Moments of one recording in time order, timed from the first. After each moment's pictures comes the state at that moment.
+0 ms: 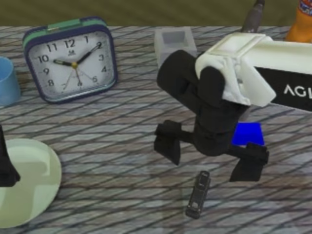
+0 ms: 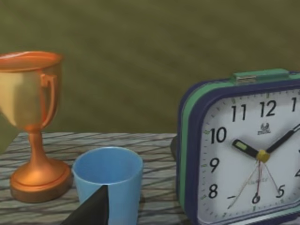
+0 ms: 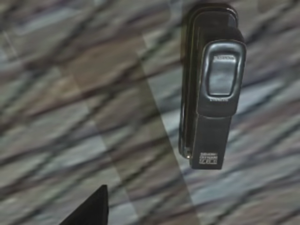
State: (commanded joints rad) left arm 0.00 0.00 0.00 0.00 0.00 0.00; right arm 0.78 1.92 1.43 -1.08 0.00 1.13
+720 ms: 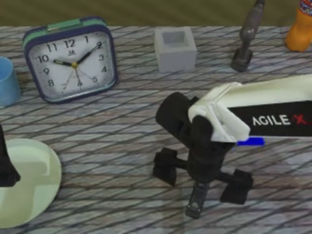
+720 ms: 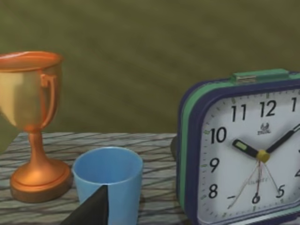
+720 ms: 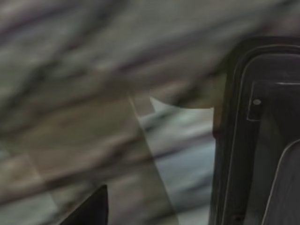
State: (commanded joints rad) left arm 0.00 0.00 0.00 0.00 0.00 0.00; right arm 0.78 2.06 1.25 -0.75 0.00 1.13
